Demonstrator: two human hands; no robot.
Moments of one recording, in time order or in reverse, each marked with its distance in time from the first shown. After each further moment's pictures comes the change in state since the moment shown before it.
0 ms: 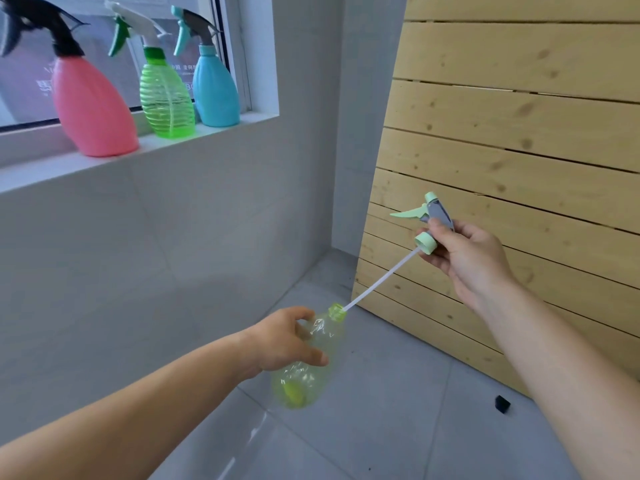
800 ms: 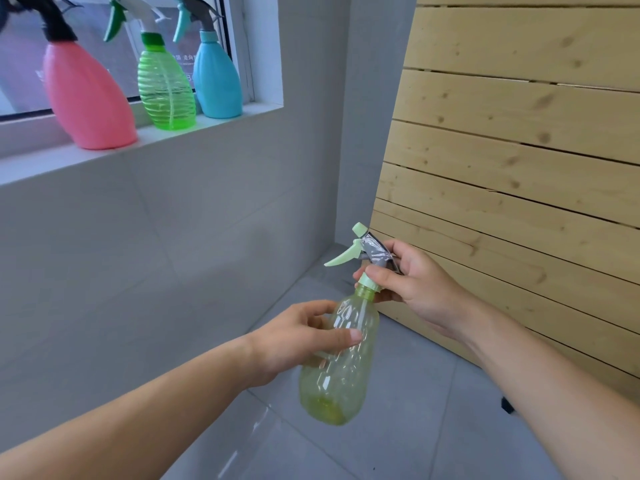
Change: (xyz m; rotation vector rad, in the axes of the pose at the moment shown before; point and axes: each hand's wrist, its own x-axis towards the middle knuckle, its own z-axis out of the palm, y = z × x) left_hand -0.018 0.020 -0.001 -0.373 -0.189 0.187; right_hand -0.031 0.032 0.040 -0.283 -0.606 0.002
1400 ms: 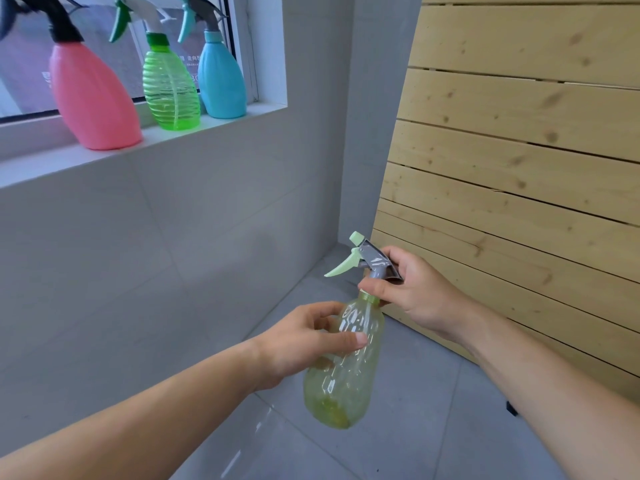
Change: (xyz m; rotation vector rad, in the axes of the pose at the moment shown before) left_hand 0.003 -0.005 0.003 -0.012 0.019 0.026; right_hand 0.003 0.006 0.003 -0.149 -0.043 -0.048
